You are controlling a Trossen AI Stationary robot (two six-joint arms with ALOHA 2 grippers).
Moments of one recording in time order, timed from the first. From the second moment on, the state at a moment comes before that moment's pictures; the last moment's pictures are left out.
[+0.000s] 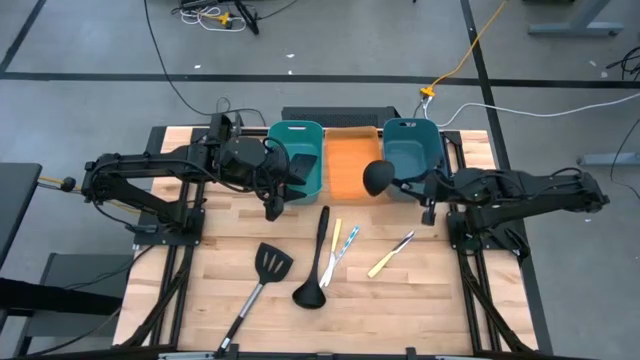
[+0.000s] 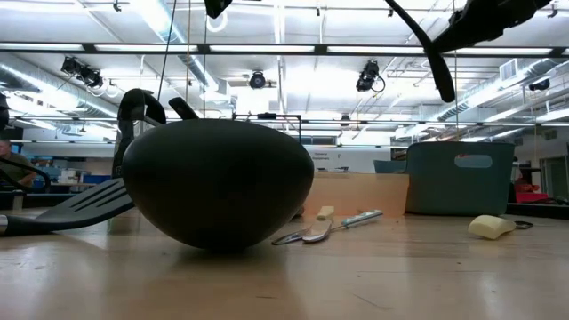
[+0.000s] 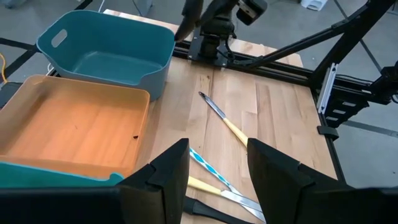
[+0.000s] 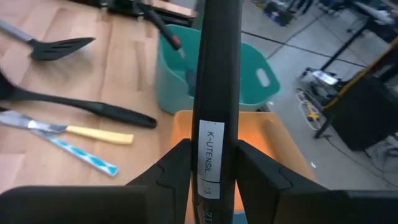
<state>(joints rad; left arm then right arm) 0.04 1.28 1.34 -0.56 0.01 -0.20 0.08 0.65 0.74 -0.57 0.40 -0.17</state>
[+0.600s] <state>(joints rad) 0.04 1.28 1.34 -0.56 0.01 -0.21 0.00 0.64 0.74 -0.69 0.41 0.02</state>
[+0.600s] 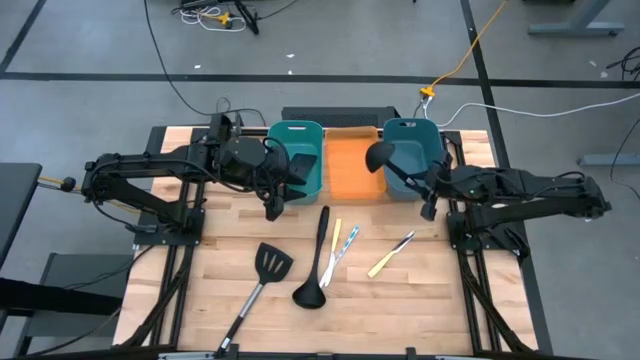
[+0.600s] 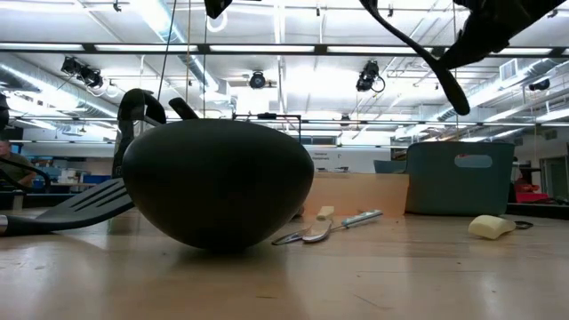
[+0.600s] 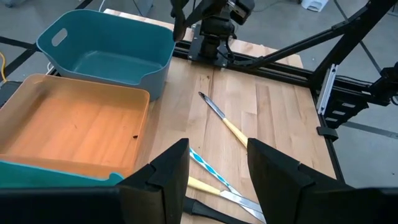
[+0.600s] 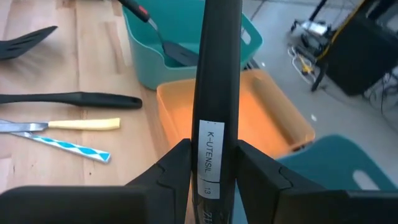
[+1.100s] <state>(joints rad) 0.04 1.28 1.34 -0.56 0.01 -0.21 -0.06 0.63 0.74 -0.81 0.41 0.15</state>
